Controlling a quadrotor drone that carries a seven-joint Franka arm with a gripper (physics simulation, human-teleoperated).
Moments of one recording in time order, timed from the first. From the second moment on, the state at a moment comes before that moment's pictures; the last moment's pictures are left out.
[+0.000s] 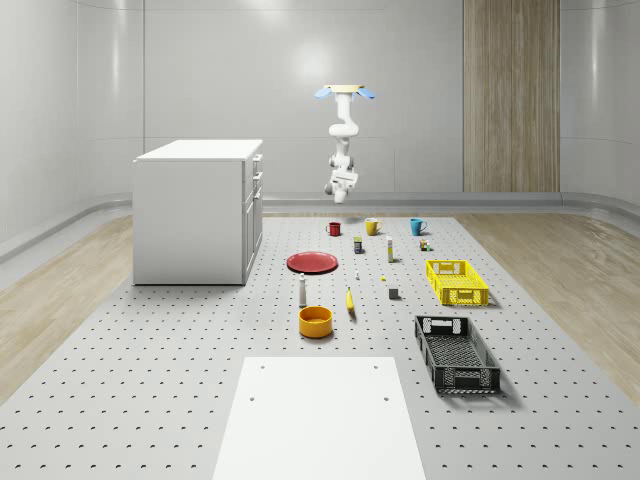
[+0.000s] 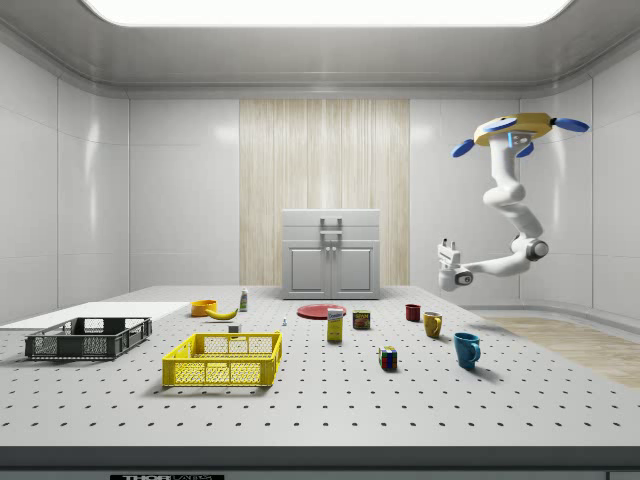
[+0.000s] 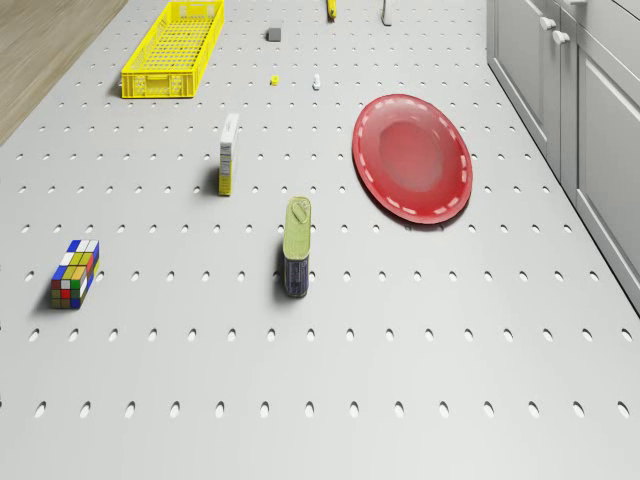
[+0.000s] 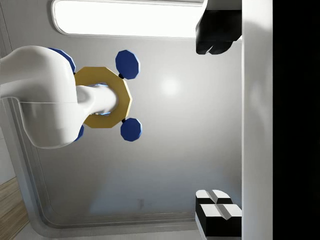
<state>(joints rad) -0.05 -0.73 0.13 -2.07 -0.17 1.39 0.80</state>
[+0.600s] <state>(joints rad) -0.27 -0.81 0.70 -2.43 -1.05 1.43 0.99</state>
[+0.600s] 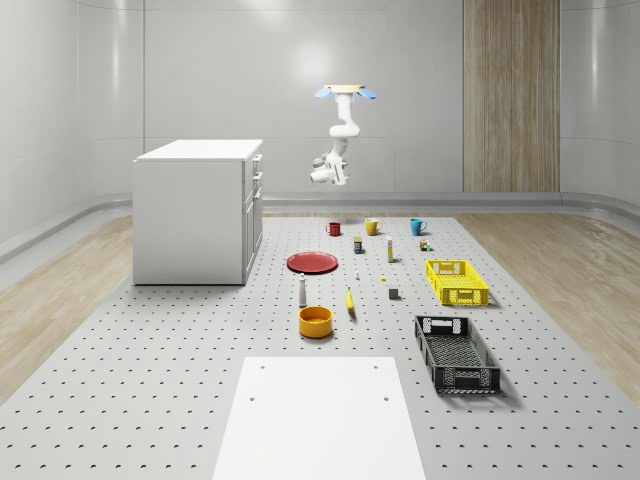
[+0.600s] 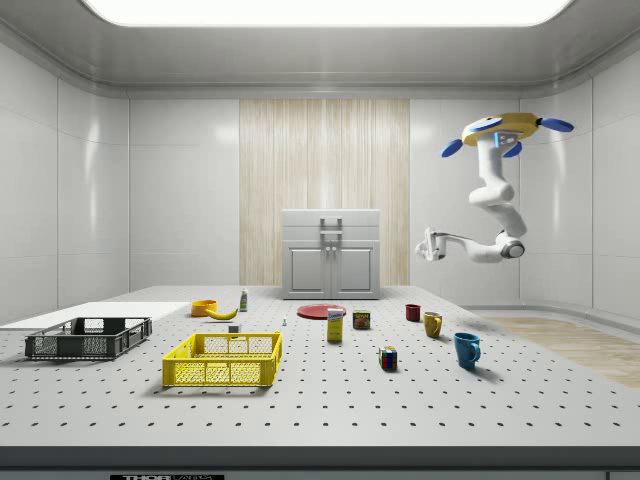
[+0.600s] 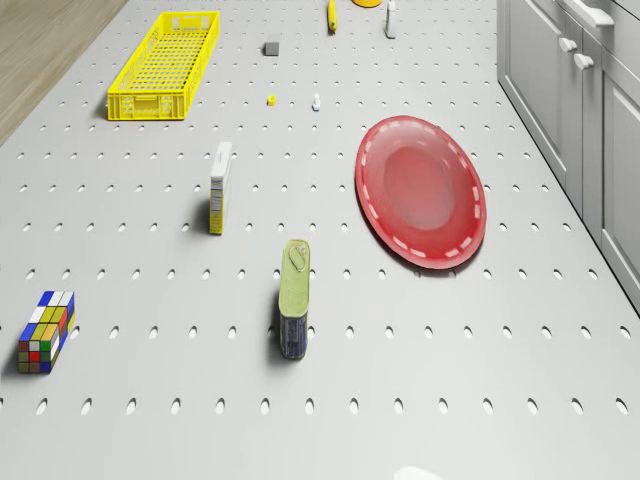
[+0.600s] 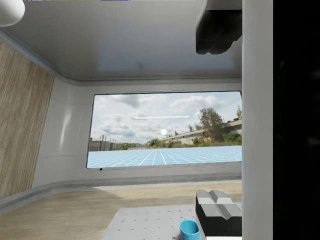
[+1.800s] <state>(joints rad) -1.02 -1.06 1.25 -2.90 -1.98 1.17 1.56</state>
